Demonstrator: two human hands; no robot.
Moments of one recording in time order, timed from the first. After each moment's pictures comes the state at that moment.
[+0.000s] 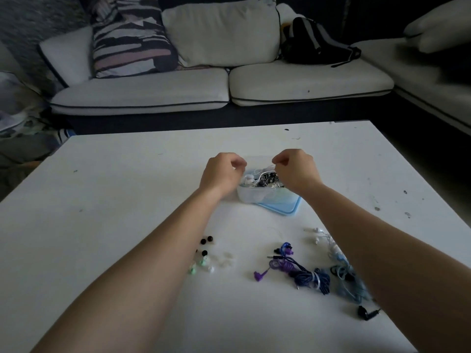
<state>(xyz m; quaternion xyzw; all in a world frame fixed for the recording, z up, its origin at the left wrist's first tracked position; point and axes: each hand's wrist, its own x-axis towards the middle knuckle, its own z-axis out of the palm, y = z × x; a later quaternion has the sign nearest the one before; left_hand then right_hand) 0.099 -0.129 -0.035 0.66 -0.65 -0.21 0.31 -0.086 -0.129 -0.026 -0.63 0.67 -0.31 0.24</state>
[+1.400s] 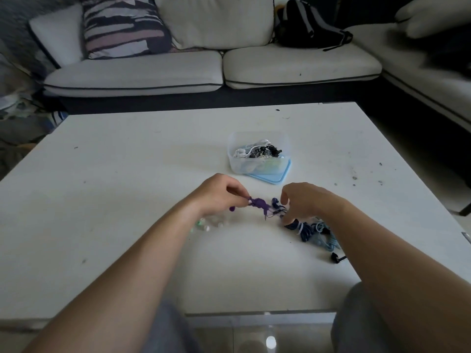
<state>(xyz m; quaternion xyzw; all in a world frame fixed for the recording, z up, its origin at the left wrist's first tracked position) 0.096 0.006 -0.020 0.58 -0.67 -0.43 0.18 -0.125 -0.014 -0.033 -0.75 0.61 0.13 0.21</state>
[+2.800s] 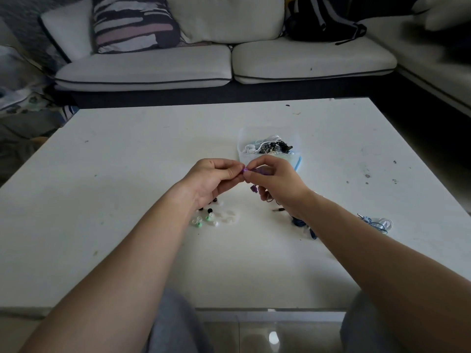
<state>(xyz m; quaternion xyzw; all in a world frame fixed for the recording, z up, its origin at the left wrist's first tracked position) 0.116 -0.002 -0.012 0.52 -0.37 -0.64 0.43 -0.057 -0.005 -0.028 -0.55 0.47 -0.37 0.57</state>
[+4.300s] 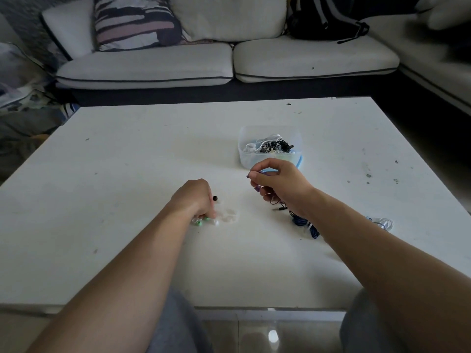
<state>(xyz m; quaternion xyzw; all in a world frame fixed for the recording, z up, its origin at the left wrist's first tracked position) 0.150 -0.006 -0.056 0.74 -0.61 -0.26 -0.03 -0.065 -0.005 -0.029 -0.52 0.50 -0.35 0.60</state>
